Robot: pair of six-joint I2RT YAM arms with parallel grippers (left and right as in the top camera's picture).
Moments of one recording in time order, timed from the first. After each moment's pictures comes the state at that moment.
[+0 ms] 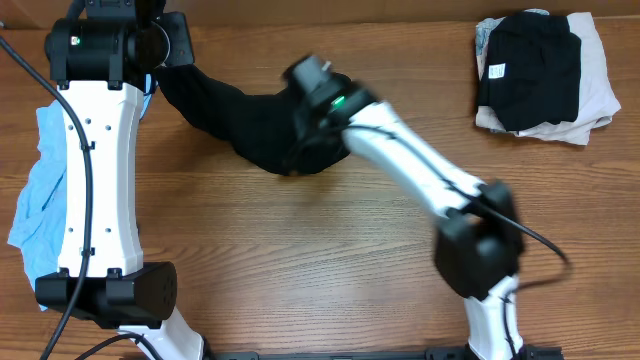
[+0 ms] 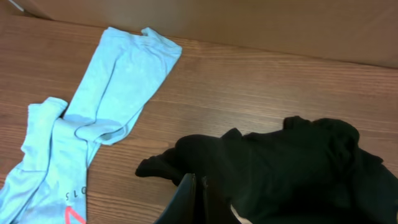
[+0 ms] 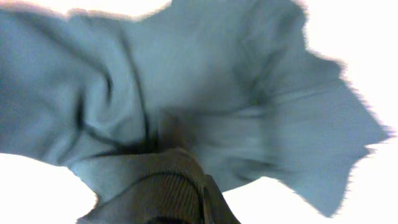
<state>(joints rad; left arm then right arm) -0.03 1.86 2.23 -1.22 -0.13 -0.18 0.61 2.11 1.95 -0.93 0.15 0.41</state>
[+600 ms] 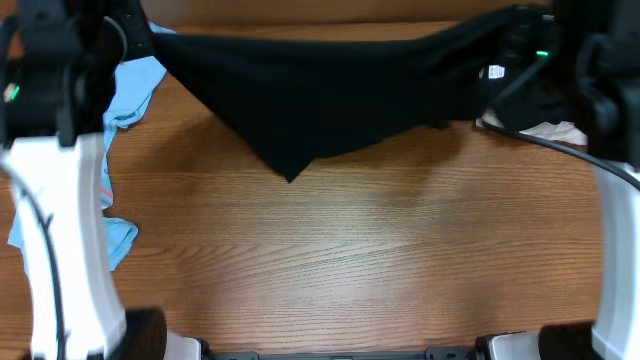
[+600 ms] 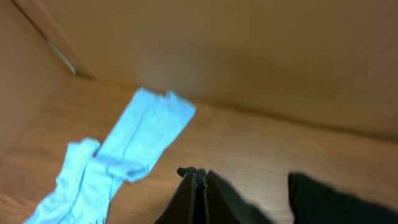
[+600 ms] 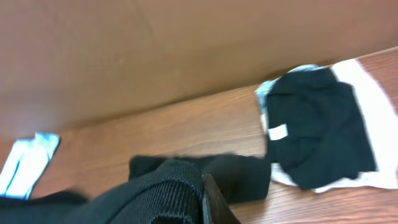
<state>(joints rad) 0.02 1.64 2.23 -1.13 -0.15 -0.18 0.09 1.56 2.16 -1.17 0.05 0.32</state>
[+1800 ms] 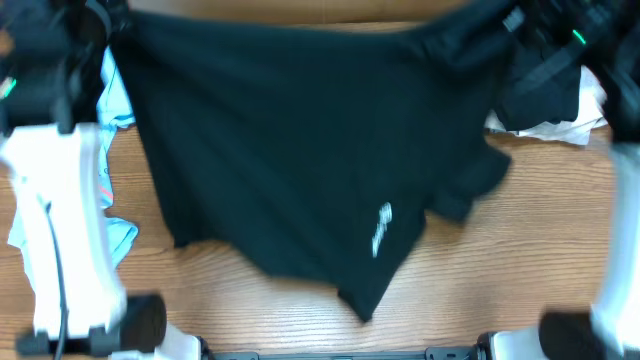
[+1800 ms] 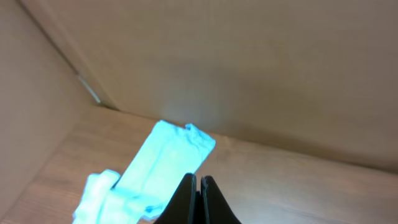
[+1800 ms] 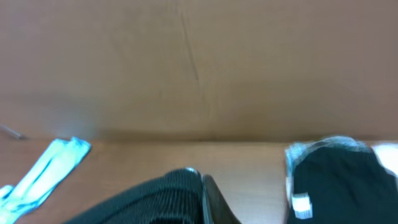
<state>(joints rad) 0.06 1.76 2.23 -0.94 -0.21 -0.12 0.01 1.68 2.16 -0.87 -0.22 0.13</state>
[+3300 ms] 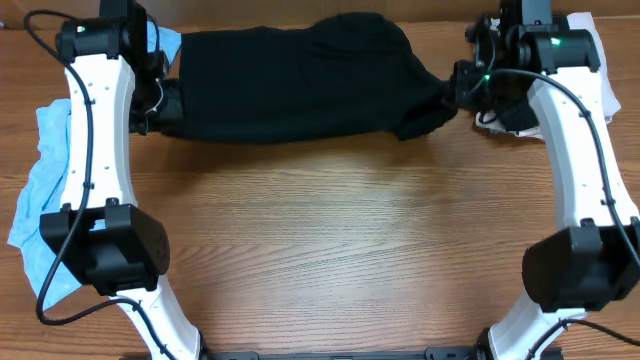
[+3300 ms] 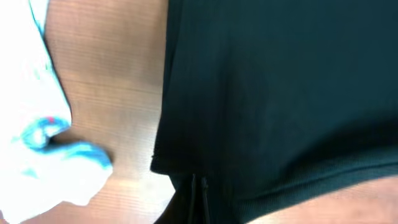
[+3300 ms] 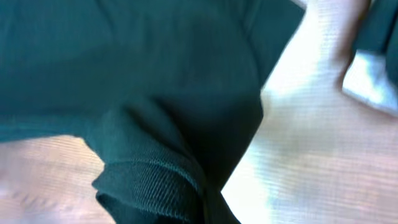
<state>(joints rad) 0.11 2.04 2.13 -1.60 0.01 -0.10 0.03 1.88 1.93 -1.31 -0.30 0.11</state>
